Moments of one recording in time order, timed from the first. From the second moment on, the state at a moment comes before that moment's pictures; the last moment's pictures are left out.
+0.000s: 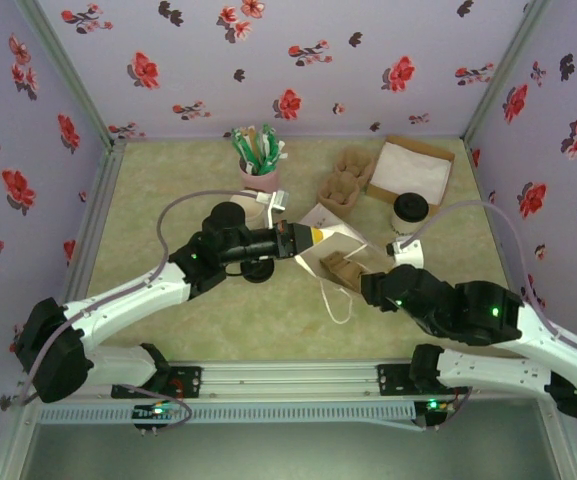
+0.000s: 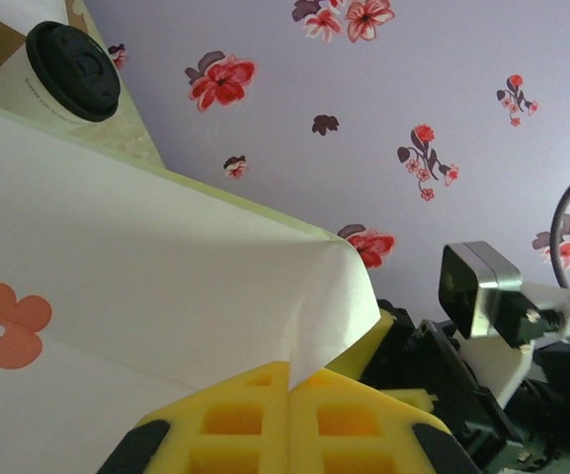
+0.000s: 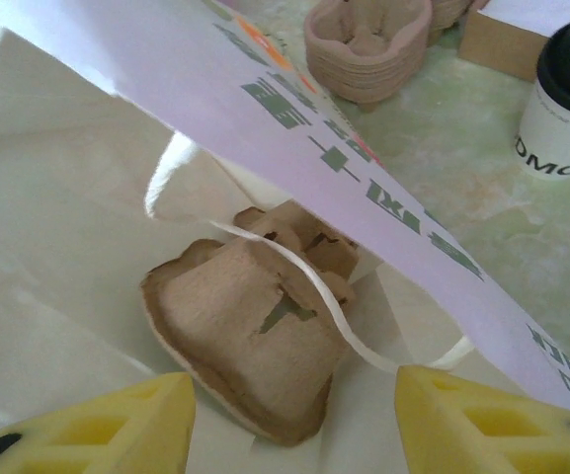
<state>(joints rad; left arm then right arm) -0.89 1.26 0.90 0.27 0.49 -1.05 1.20 0.73 1.06 -1.20 0.54 0.82</state>
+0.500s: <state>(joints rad) -0.90 1.26 0.89 0.28 0.49 -1.06 1.12 0.71 0.99 -1.17 0.51 0.79</state>
